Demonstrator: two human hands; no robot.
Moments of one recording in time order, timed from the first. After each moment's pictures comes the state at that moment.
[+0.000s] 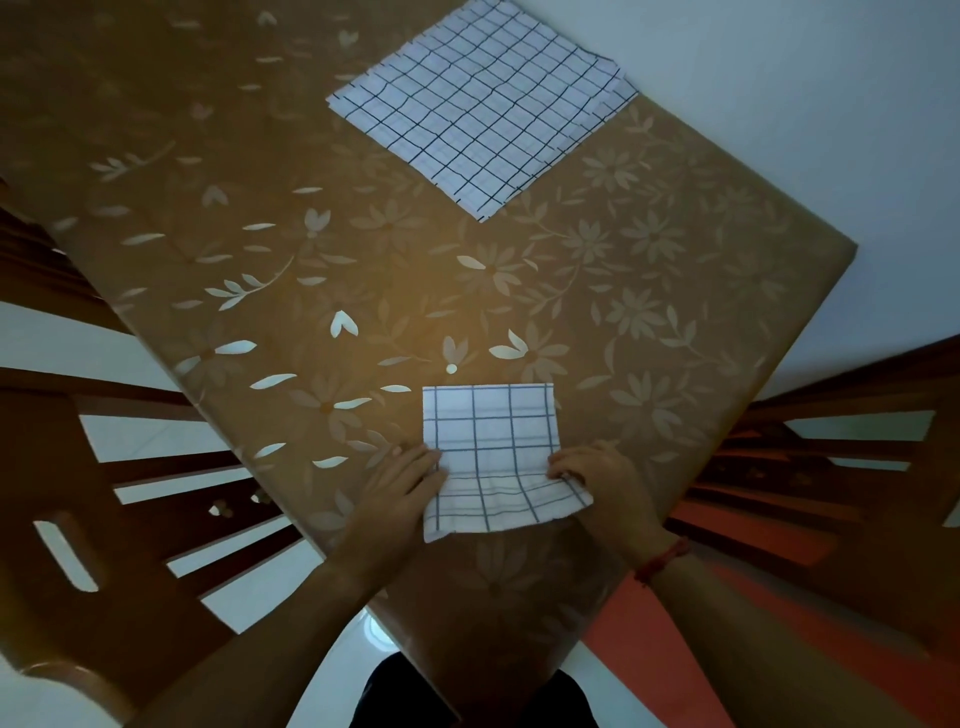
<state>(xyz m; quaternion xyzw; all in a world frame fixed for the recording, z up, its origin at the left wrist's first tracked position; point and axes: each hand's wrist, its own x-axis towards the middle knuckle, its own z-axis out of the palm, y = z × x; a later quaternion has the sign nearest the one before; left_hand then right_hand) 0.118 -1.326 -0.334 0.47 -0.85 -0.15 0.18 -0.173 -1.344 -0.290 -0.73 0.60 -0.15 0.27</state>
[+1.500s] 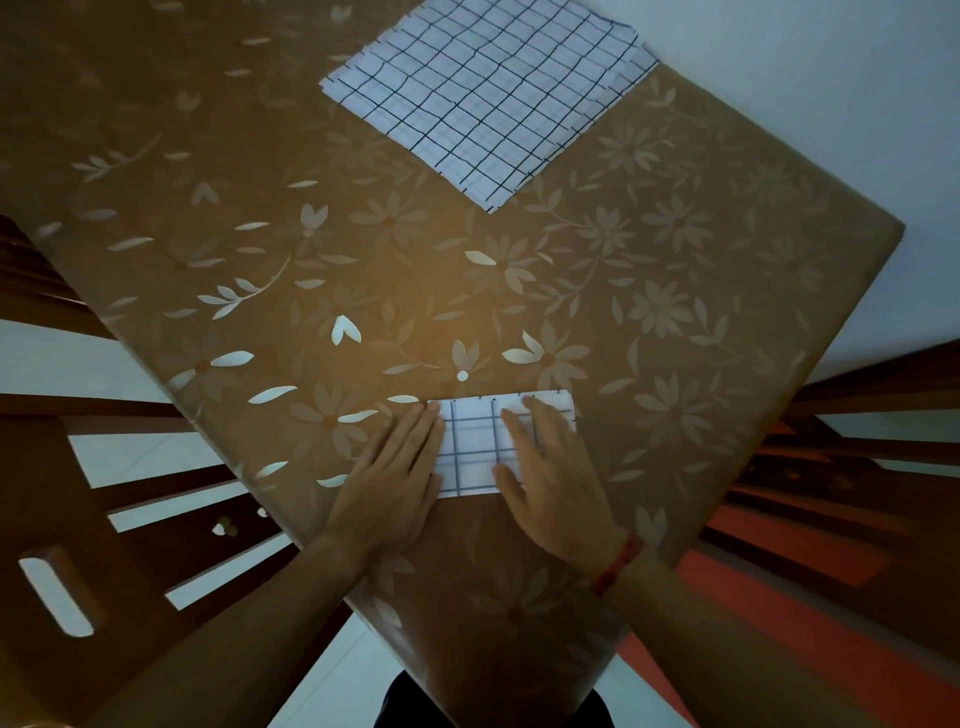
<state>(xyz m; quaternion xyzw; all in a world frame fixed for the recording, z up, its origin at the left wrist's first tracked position) 0.127 -1.374 -0.315 0.50 -0.86 -0.08 -0.01 -0.092 -1.368 -0.289 -0.78 0.61 -0.11 0.10</state>
